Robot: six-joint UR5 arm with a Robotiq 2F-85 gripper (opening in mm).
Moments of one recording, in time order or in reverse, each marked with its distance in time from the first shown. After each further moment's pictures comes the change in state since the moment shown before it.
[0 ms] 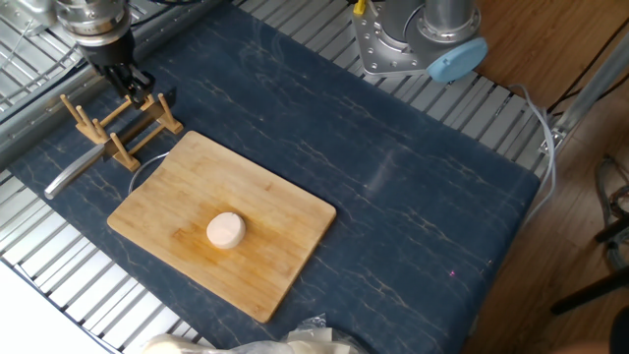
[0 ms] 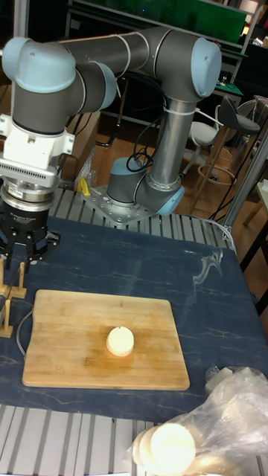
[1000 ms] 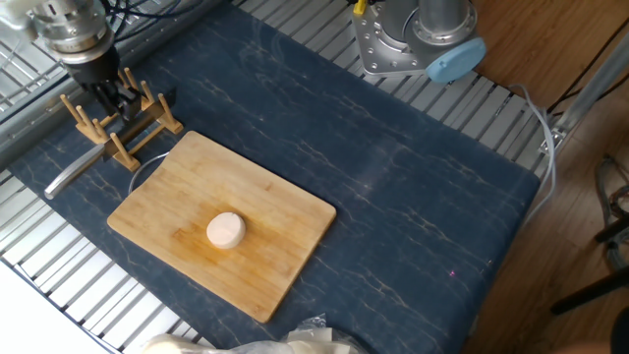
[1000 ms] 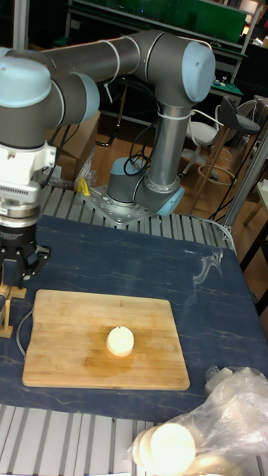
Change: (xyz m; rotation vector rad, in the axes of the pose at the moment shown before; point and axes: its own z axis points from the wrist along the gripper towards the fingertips) arm -0.032 -0.012 0.027 -0.047 -0.021 -0.032
